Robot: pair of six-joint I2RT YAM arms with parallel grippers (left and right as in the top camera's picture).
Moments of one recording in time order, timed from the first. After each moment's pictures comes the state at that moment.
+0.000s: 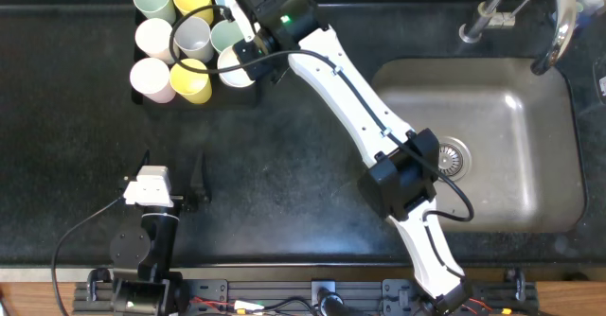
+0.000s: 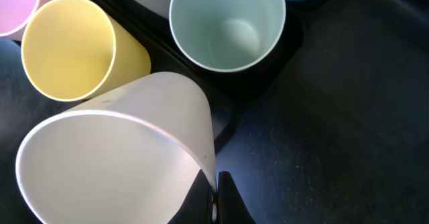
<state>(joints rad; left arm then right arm) -0.07 0.01 0.01 -0.08 0.00 -0.05 0.64 2.35 2.43 -1.21 -0.12 0.04</state>
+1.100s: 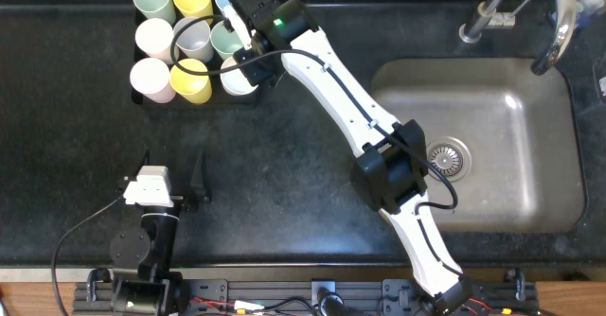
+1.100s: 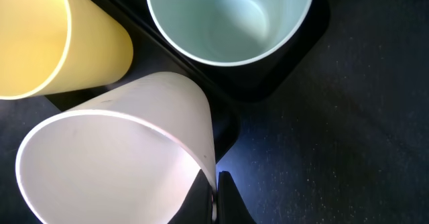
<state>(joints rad) -0.07 0.01 0.01 -0.08 0.00 -0.05 0.64 2.43 2.43 -1.19 -0.13 0.00</state>
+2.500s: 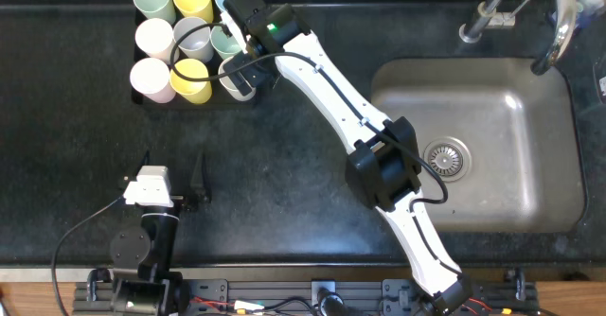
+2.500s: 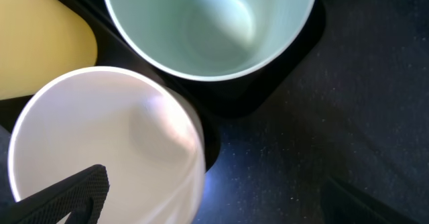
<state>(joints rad) -0.07 0.01 0.01 -0.08 0.00 -0.05 0.66 2.47 2.43 -1.15 -0.04 -0.03</state>
